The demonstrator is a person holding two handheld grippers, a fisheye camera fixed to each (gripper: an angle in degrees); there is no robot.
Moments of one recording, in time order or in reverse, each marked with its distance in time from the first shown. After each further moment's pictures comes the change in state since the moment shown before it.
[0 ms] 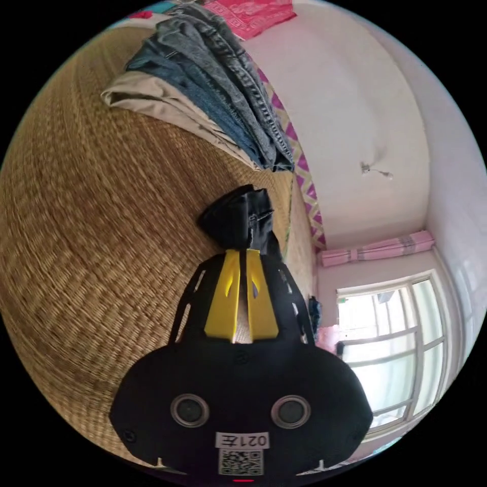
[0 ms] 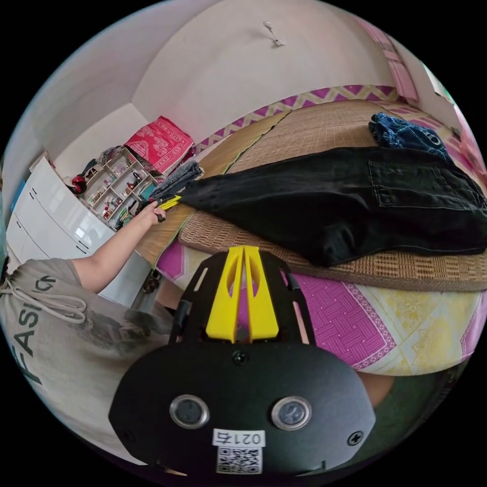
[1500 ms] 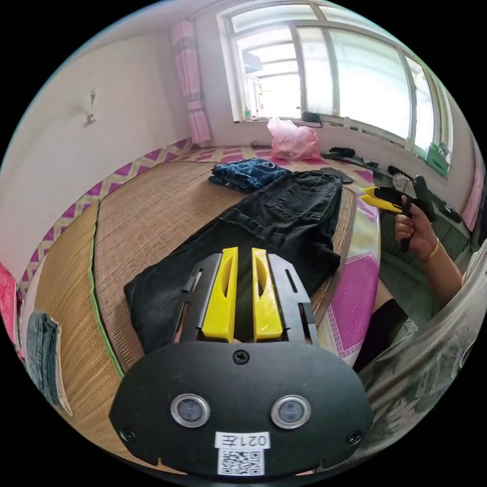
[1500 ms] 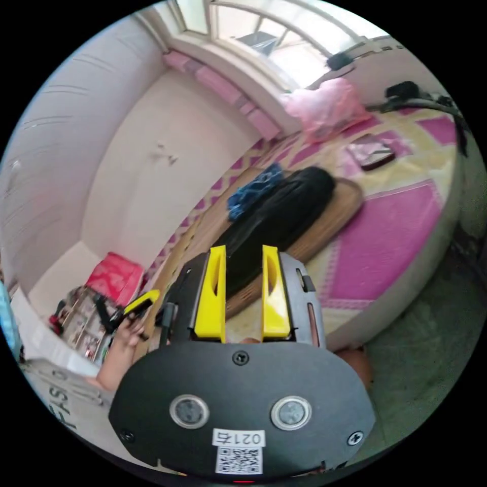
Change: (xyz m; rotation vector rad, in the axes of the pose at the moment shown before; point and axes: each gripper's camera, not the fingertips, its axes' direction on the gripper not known) left arm 0.689 0.466 0.068 -0.335 -0.080 1.548; right arm 0.339 0.116 -0.321 0.610 0.153 0.473
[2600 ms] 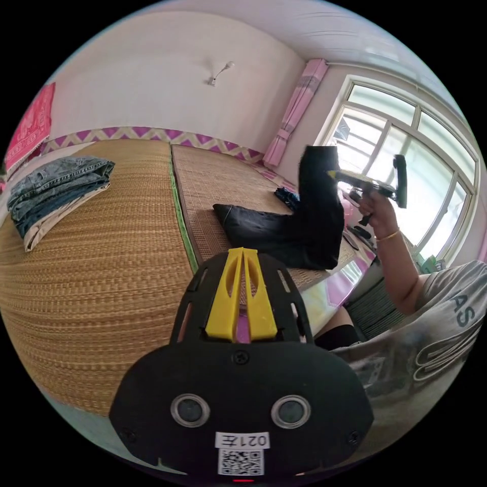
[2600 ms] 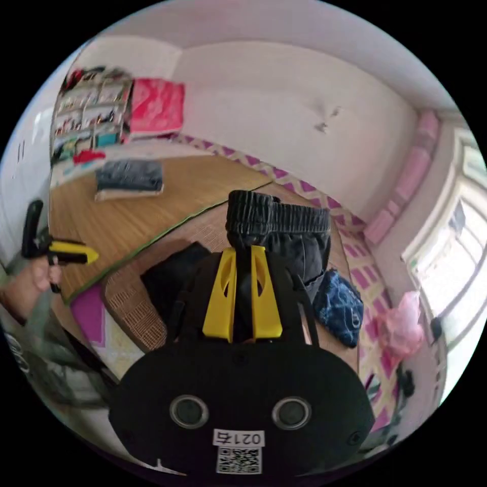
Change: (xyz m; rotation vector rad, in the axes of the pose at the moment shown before) left arm -0.186 0.340 -0.171 0.158 0.044 -0.561; right arm -0.644 0.102 0.278 -0.226 0.252 -1.085
